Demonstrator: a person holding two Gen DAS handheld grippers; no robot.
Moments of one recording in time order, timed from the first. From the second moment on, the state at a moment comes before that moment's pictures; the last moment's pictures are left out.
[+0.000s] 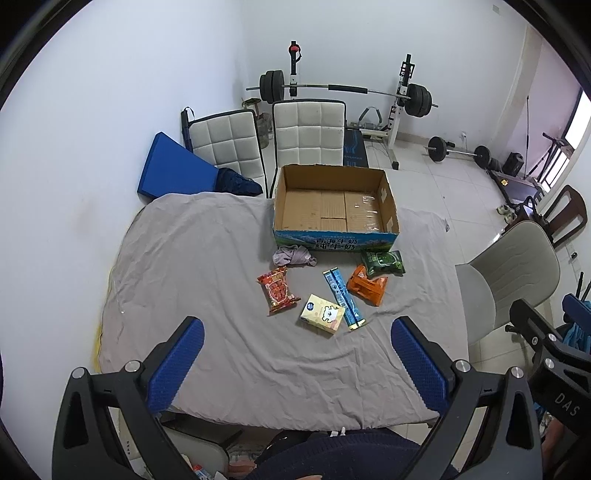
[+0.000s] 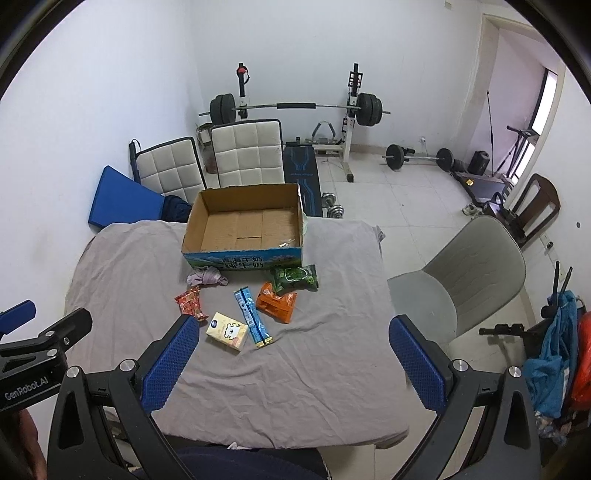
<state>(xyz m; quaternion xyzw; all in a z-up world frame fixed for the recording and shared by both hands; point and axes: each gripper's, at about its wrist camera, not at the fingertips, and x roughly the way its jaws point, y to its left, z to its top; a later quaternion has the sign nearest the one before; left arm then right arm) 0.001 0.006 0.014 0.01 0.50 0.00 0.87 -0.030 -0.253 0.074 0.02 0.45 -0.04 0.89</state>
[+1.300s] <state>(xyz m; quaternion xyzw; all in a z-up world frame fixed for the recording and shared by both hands) -0.002 -0.001 0.020 0.02 0.47 0.01 0.88 -0.031 -0.259 0.089 0.03 0.42 -0.05 0.91</state>
